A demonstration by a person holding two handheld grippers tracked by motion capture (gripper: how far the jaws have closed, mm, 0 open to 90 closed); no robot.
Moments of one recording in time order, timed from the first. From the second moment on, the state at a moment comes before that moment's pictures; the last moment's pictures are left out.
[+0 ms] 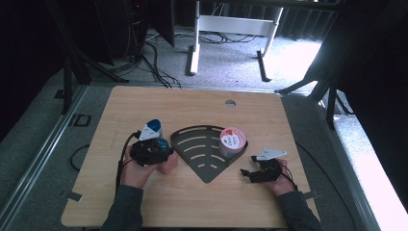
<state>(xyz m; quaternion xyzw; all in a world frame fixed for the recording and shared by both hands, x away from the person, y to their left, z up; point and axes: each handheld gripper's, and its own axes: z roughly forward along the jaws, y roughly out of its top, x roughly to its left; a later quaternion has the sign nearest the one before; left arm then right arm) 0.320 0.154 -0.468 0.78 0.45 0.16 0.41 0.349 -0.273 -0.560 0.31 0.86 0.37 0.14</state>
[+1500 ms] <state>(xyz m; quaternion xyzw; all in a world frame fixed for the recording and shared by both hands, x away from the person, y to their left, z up) 0.320 0.154 -0.469 0.78 0.44 0.18 0.41 0.349 -0.273 -0.560 0.31 0.86 0.37 0.14</state>
